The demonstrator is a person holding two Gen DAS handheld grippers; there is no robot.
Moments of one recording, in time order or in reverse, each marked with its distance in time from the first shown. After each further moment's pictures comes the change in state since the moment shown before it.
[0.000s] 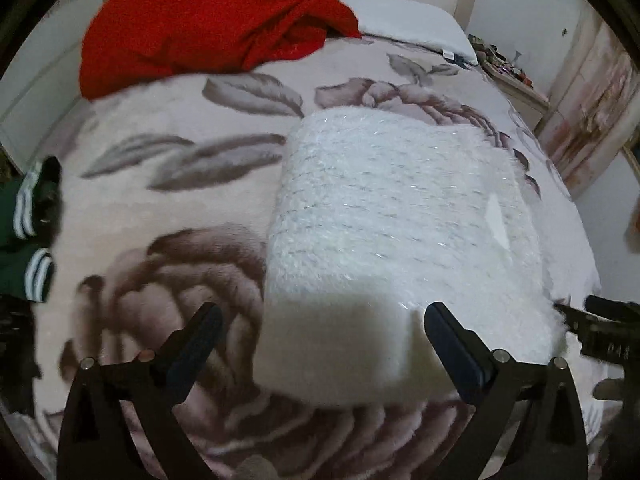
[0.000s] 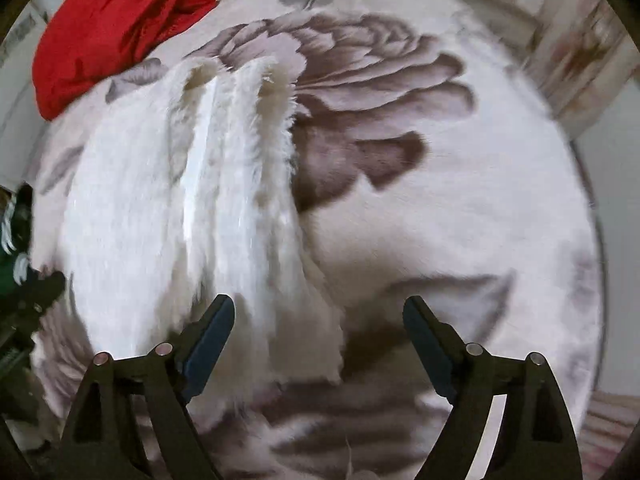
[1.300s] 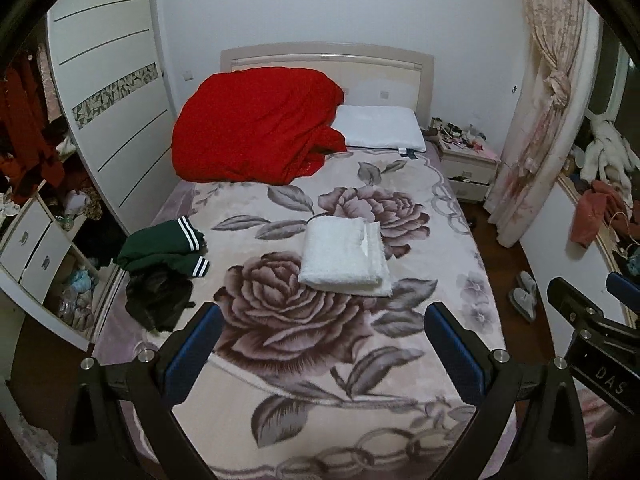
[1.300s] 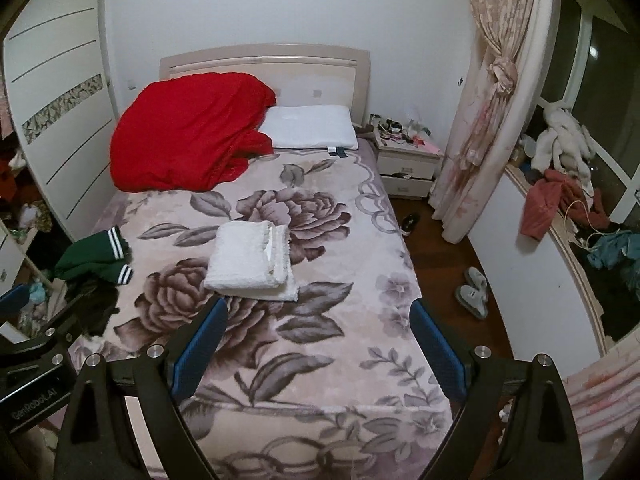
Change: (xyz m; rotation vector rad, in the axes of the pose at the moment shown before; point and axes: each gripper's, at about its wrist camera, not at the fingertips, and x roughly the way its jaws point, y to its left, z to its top) left arm -0.508 -0.089 -0.069 0.002 -0.209 0.064; right arm -0.661 0.002 -0.301 -0.023 -0.470 -0.126
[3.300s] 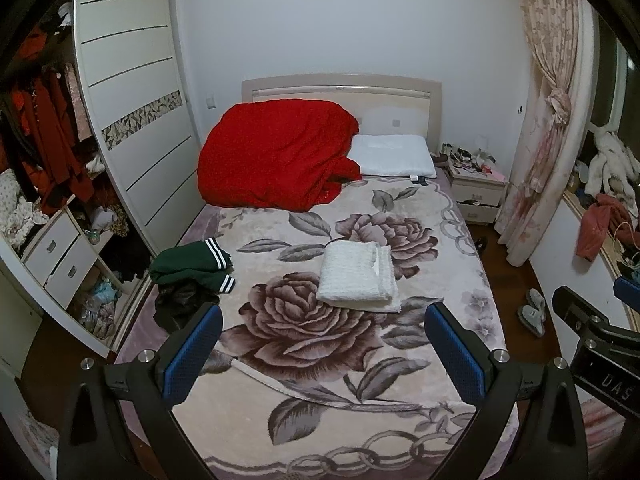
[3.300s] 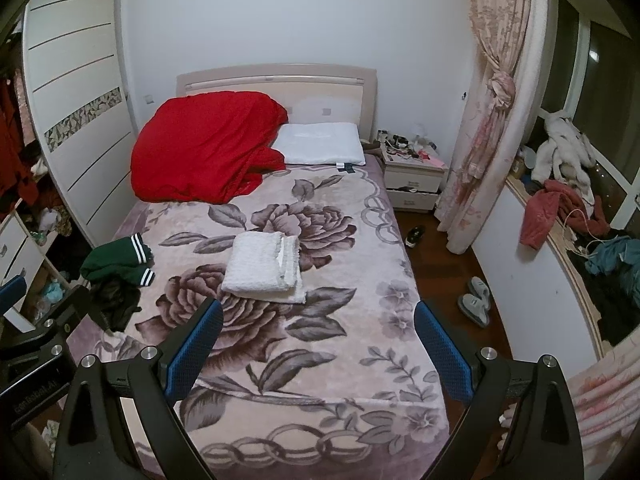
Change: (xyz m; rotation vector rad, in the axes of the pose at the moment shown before) left arm -0.063 -0.008 -0.015 -0.015 -0.107 0.081; right arm -0.084 -0.032 0.014 -0.013 -0.045 0.062
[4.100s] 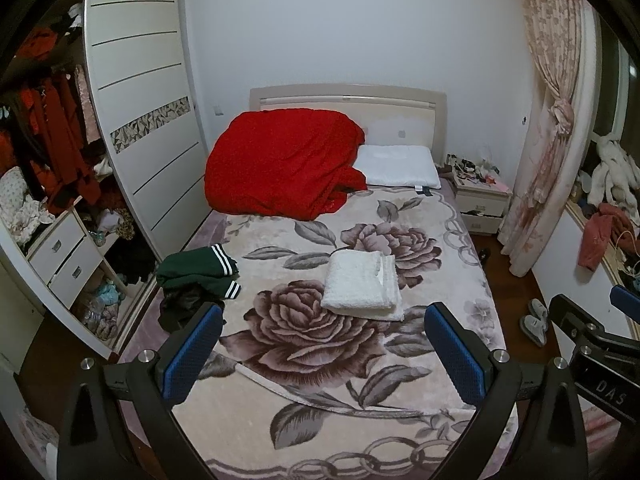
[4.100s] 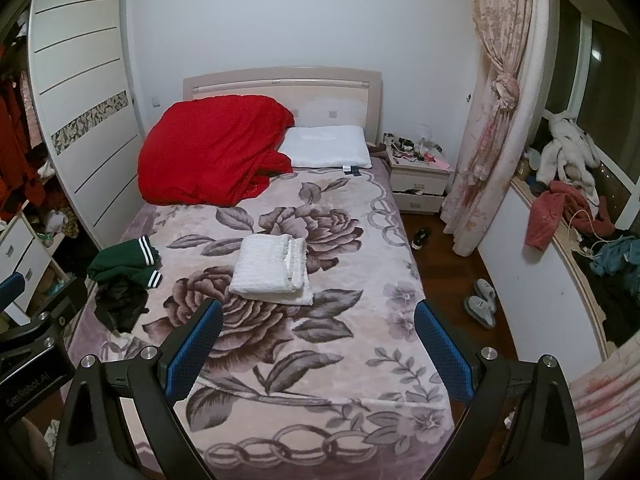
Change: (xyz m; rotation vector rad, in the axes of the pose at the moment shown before) left arm -0.013 0.010 0.003 -0.006 -0.035 0.008; right arm 0.002 0.005 -0.001 0.002 -0.006 0.014
